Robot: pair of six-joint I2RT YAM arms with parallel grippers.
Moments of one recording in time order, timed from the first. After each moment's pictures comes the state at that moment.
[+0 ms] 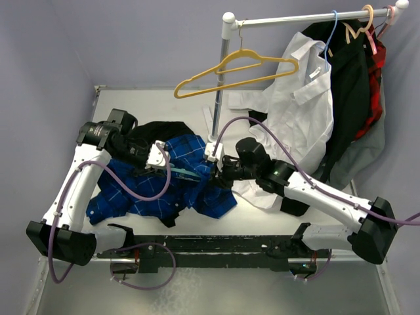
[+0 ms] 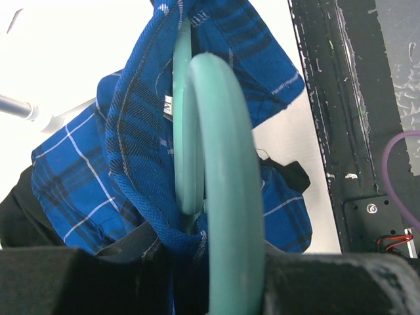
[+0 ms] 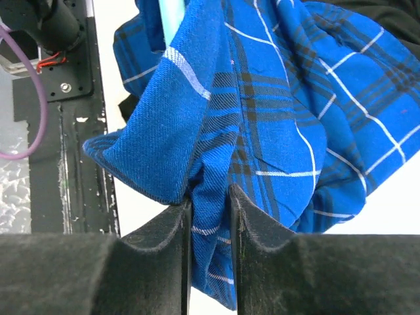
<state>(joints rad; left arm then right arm) -0.23 1.25 1.39 -1.49 0.90 1.47 0.87 1.21 0.94 -0.24 -0.42 -0.22</state>
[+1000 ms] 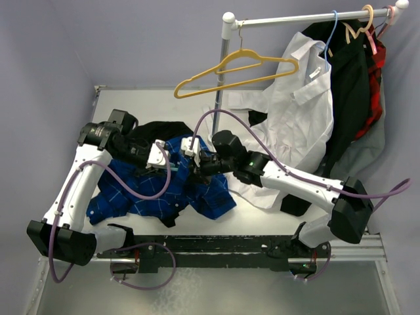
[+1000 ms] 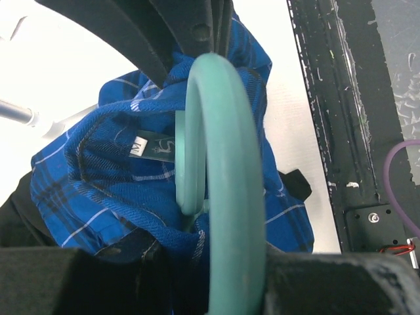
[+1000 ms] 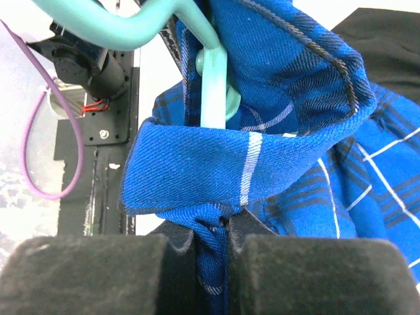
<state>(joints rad) -0.22 1.25 1.36 -1.45 0.93 1.45 0.95 1.46 1.13 -0.13 -0.53 -0.16</state>
